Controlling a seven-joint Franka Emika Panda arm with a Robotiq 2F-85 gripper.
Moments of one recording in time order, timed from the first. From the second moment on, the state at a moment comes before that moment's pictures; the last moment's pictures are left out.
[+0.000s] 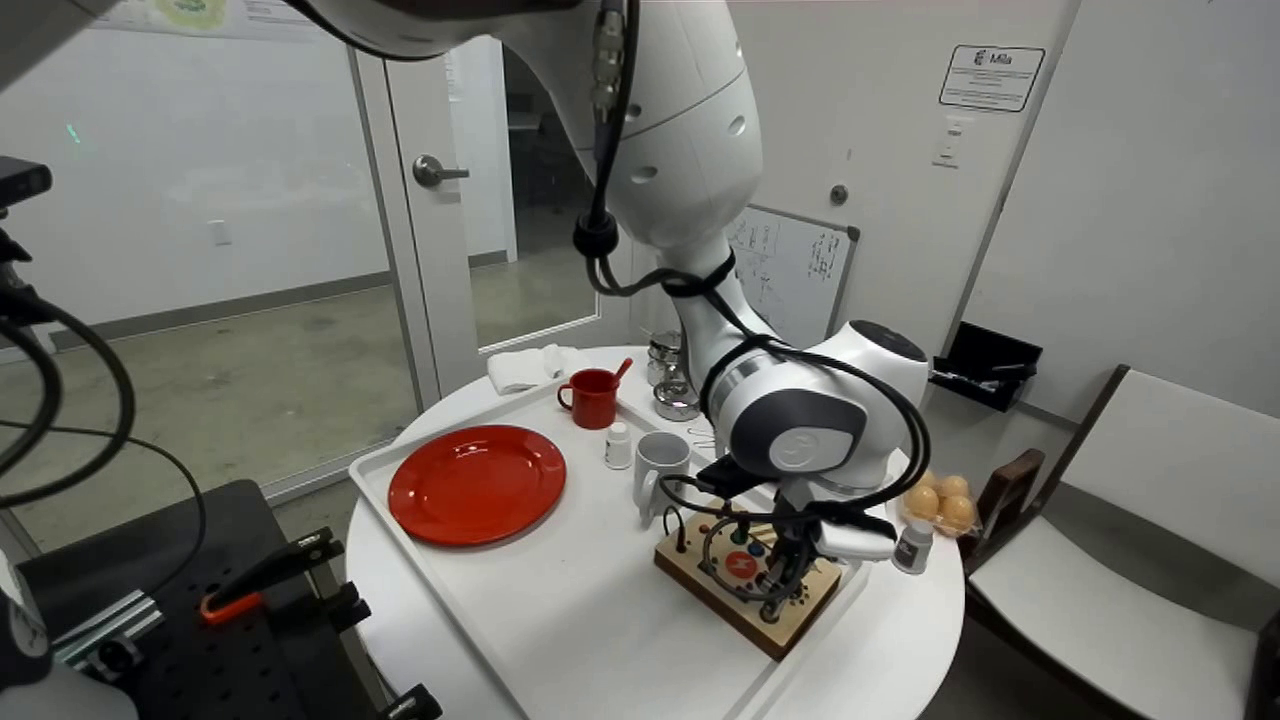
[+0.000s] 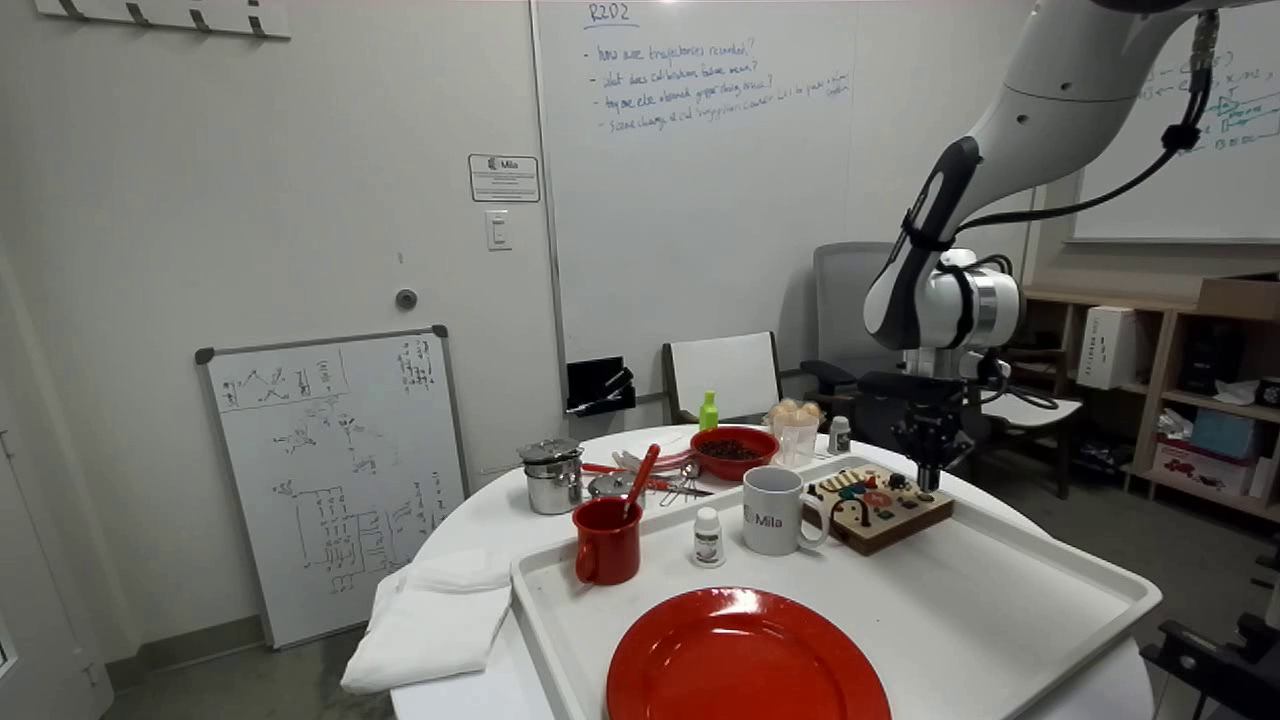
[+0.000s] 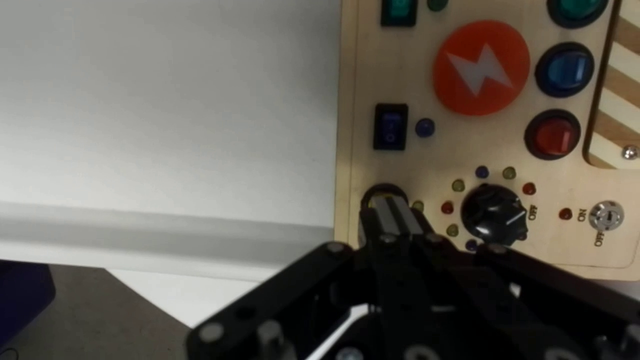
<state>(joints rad) -0.20 0.94 -0.17 -1.75 0.29 2.57 0.98</state>
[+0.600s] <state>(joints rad) -0.20 0.94 -0.17 -1.75 0.29 2.56 0.98</state>
